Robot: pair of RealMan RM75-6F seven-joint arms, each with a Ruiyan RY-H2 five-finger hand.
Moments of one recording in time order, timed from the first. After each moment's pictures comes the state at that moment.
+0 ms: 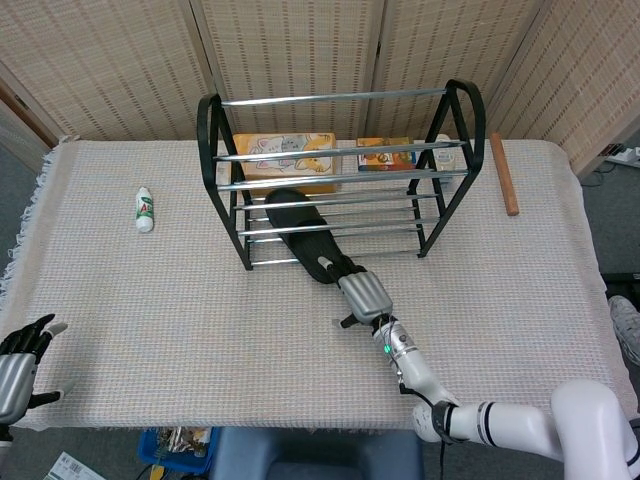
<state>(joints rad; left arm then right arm) -0.07 -1.18 0.00 -1.43 1.50 1.46 -0.05 0.80 -1.73 0.22 -1.44 -0.95 0.97 -0.39</state>
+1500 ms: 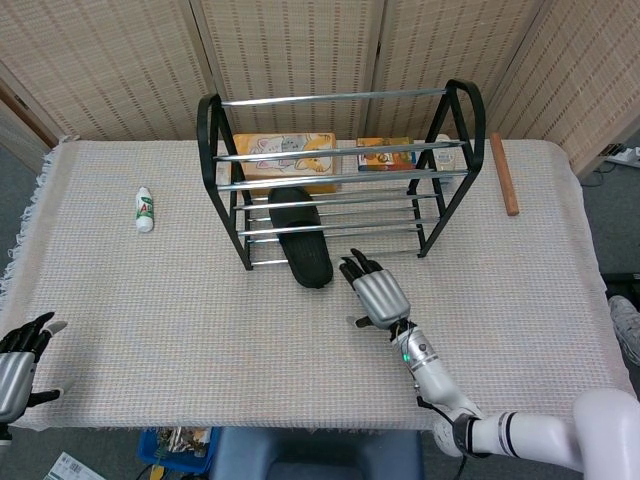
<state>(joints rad) -0.07 -1.17 -0.01 -1.42 1.51 1.46 -0.06 0.72 -1.65 0.14 -1.49 -1.17 1.12 -0.35</state>
